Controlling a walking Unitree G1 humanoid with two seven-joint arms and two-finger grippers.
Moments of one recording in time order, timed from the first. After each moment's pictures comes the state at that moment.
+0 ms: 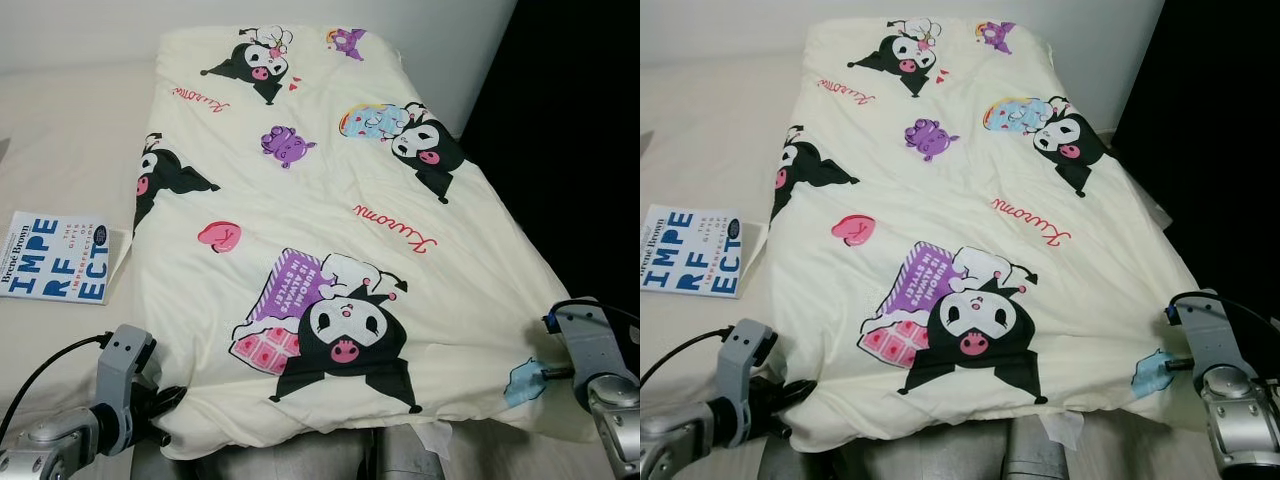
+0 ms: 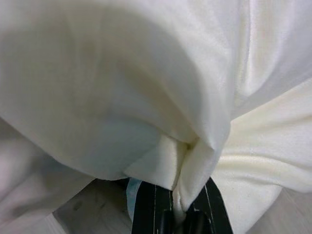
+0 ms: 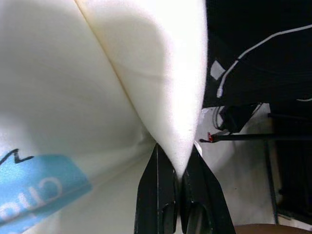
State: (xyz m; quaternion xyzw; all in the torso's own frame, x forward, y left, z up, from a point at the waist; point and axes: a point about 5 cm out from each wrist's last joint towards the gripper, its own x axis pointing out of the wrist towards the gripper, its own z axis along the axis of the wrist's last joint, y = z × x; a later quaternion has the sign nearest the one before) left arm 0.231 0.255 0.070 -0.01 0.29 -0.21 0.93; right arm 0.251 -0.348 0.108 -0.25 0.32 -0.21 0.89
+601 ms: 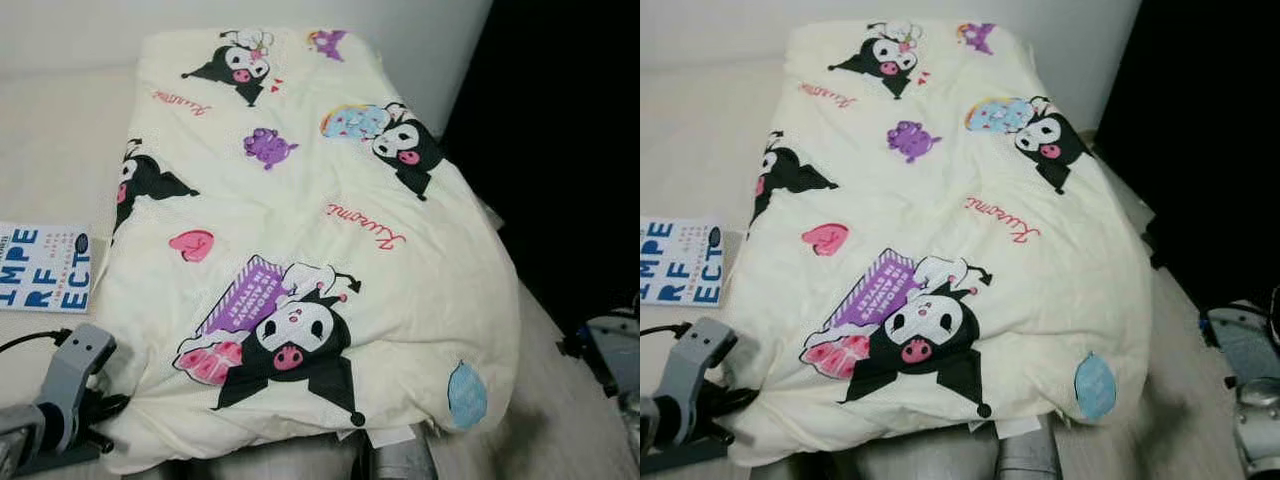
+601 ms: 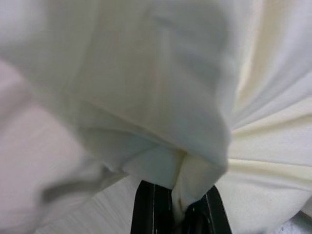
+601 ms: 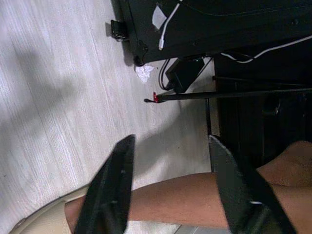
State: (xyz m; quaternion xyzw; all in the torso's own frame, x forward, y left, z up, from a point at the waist) left arm 0.221 0.303 0.082 0.13 0.35 -0.15 0.91; right arm 0.233 -0.375 0.109 -0.32 0.36 -0.27 0.83
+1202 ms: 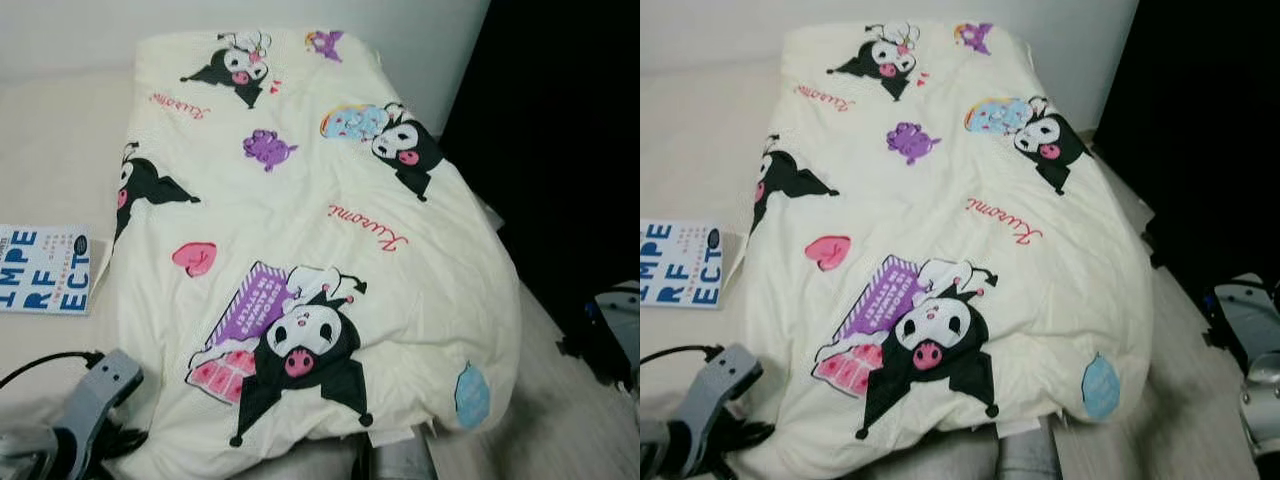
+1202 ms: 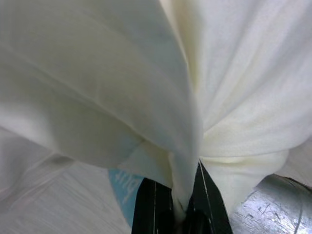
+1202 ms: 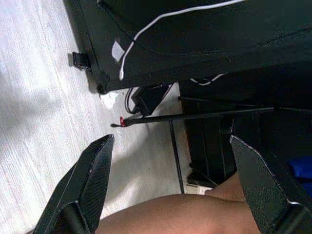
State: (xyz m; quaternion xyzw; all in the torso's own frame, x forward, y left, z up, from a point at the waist) left arm 0.191 0.269 0.076 0.12 0.41 -0.31 0.85; right arm 0.250 -0.379 0.149 -0.37 0.30 -0.31 0.82
